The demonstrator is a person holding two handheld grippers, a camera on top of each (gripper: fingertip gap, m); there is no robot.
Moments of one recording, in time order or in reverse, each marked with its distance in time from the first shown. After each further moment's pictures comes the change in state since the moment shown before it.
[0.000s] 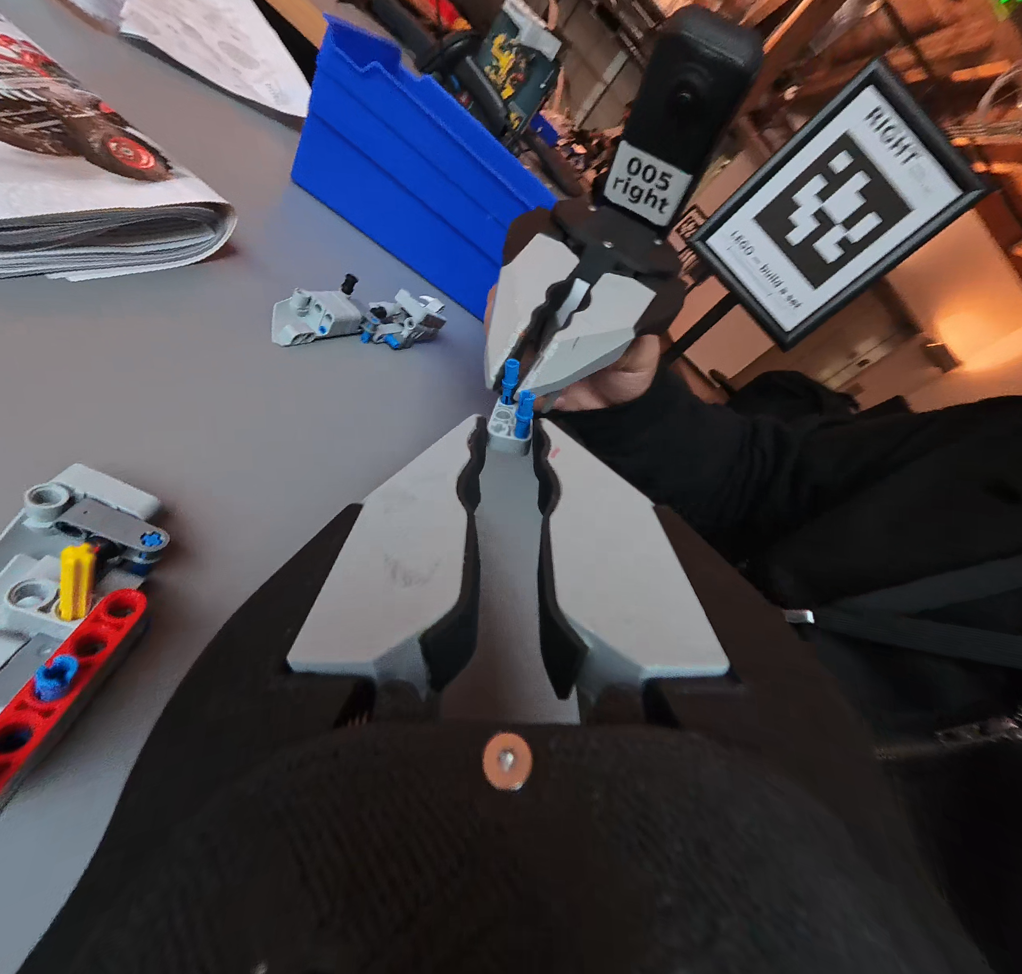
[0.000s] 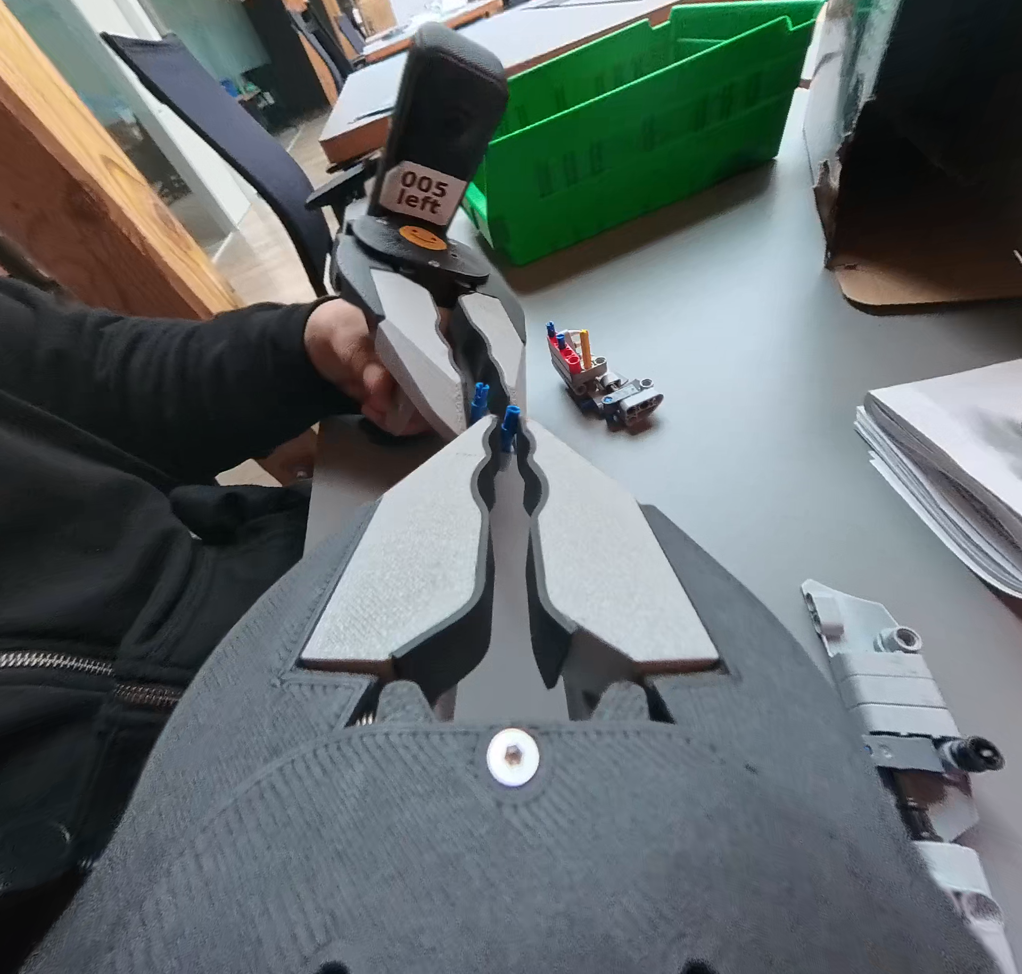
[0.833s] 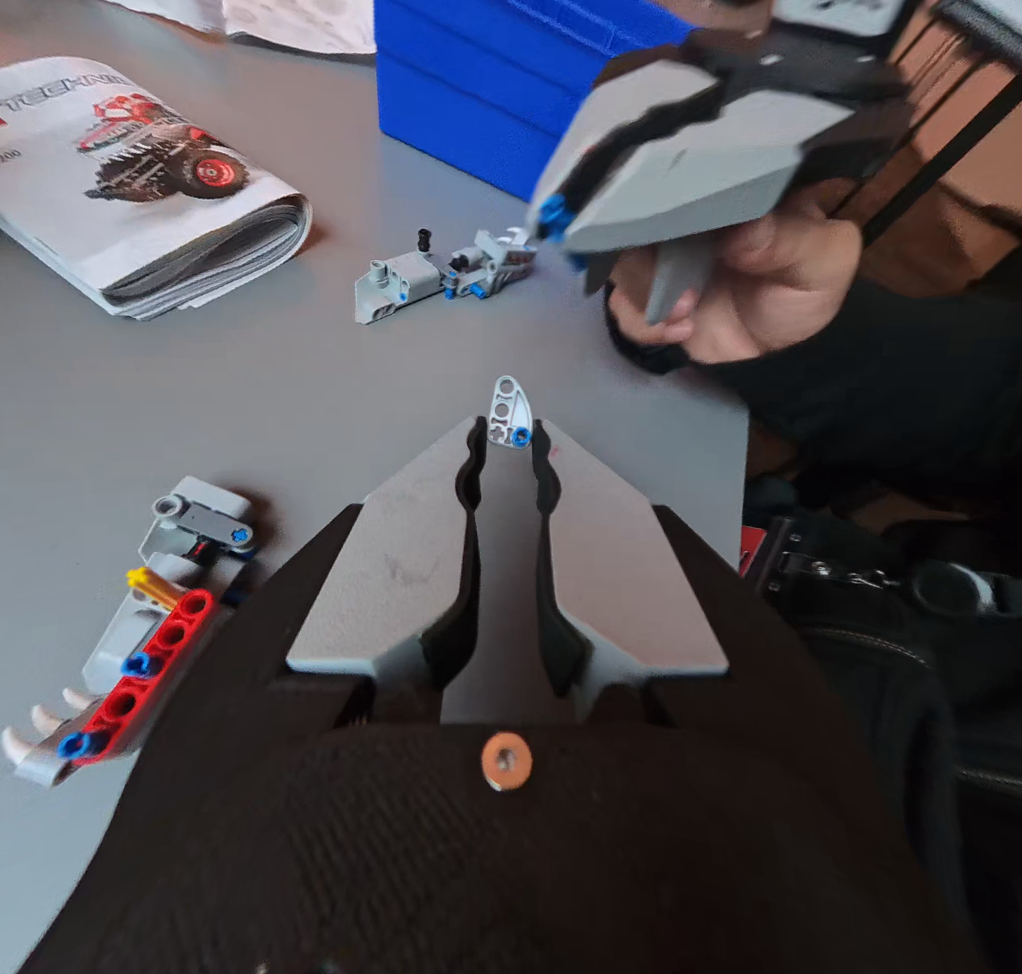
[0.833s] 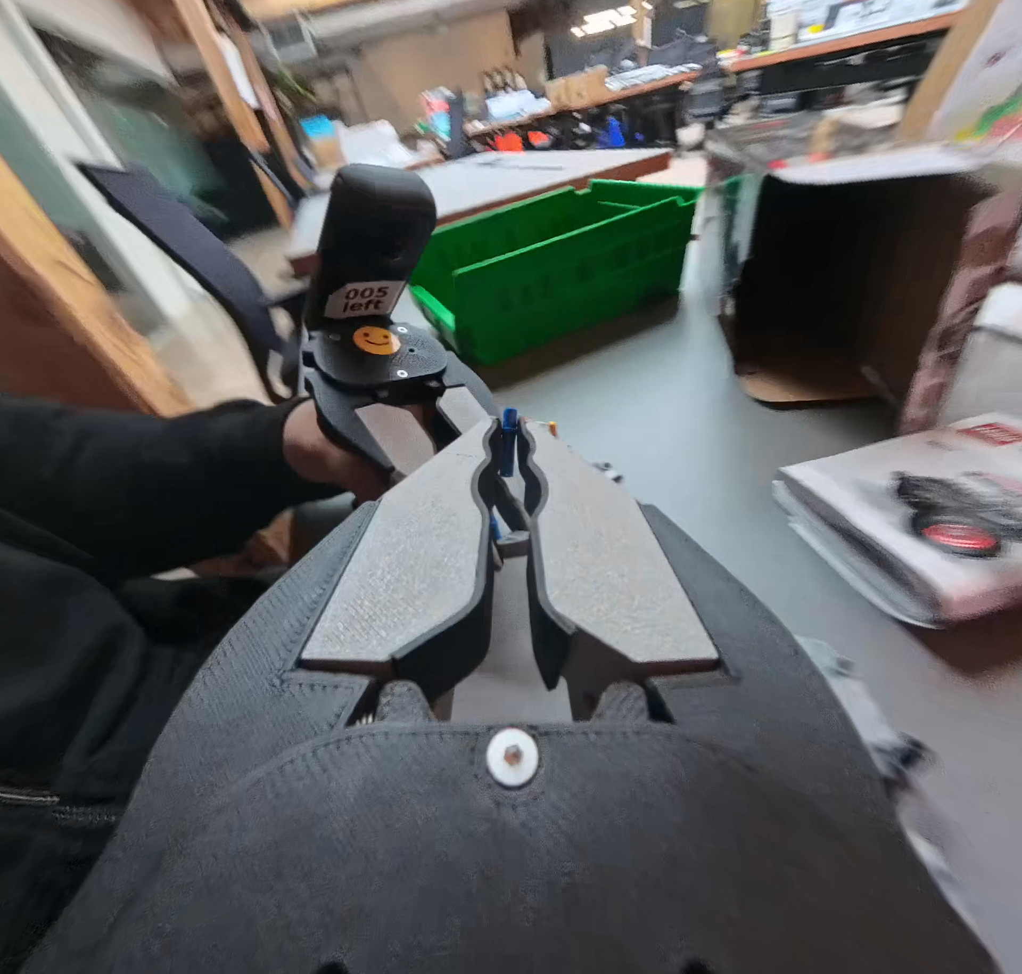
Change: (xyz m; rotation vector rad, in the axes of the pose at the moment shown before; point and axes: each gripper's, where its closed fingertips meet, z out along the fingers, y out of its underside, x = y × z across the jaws) left arm -0.019 0.016 0.007 -0.186 -0.288 0.276; right arm -0.004 -0.038 -0.016 0.192 0.144 -0.062
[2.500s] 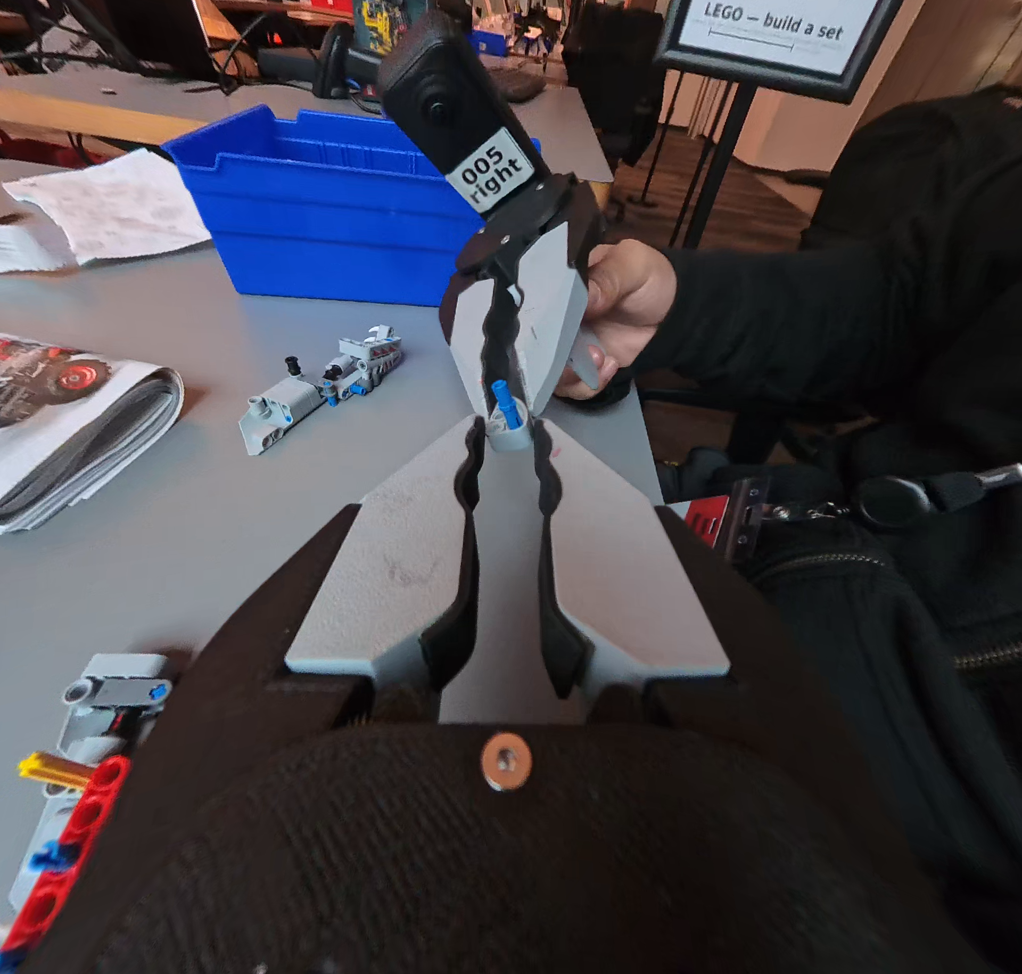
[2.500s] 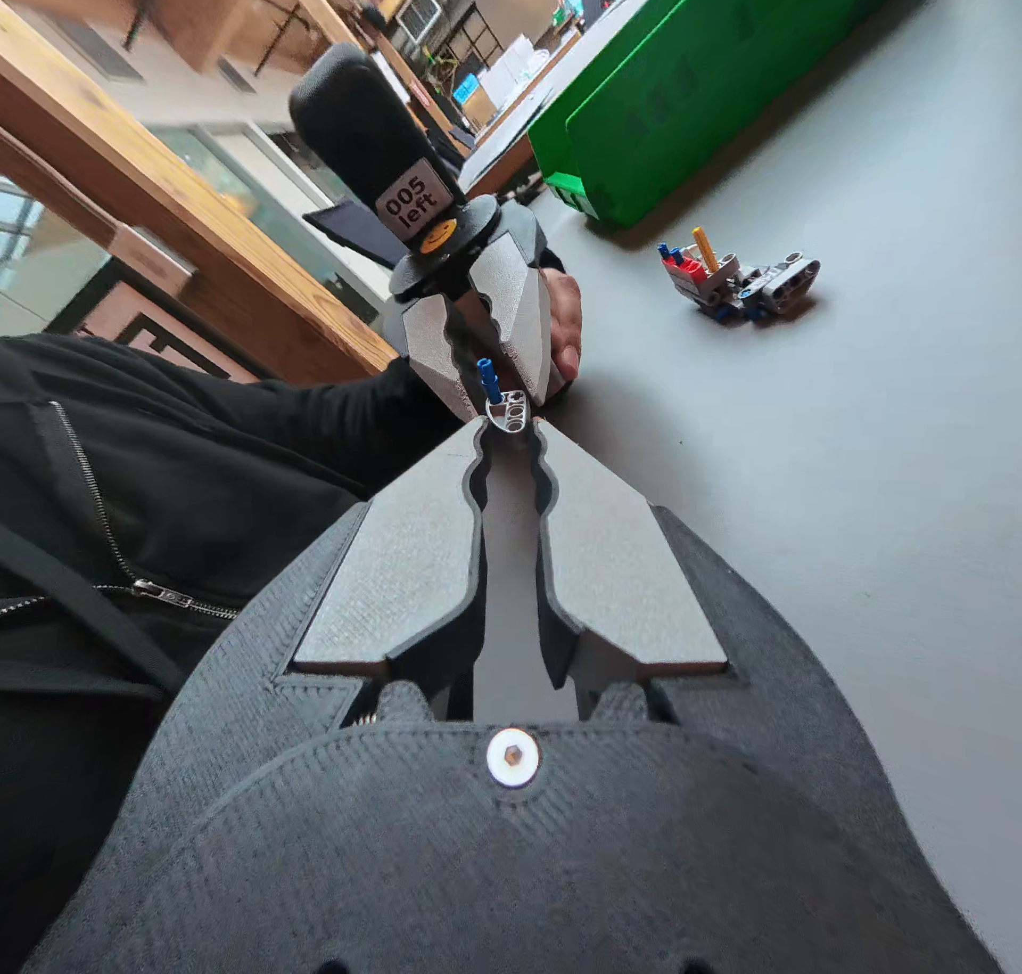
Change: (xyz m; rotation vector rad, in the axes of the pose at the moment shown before) left arm 0.053 -0.011 -0.011 0.158 0.245 0.290; right arm -0.038 0.055 -0.025 -0.147 -0.324 0.479
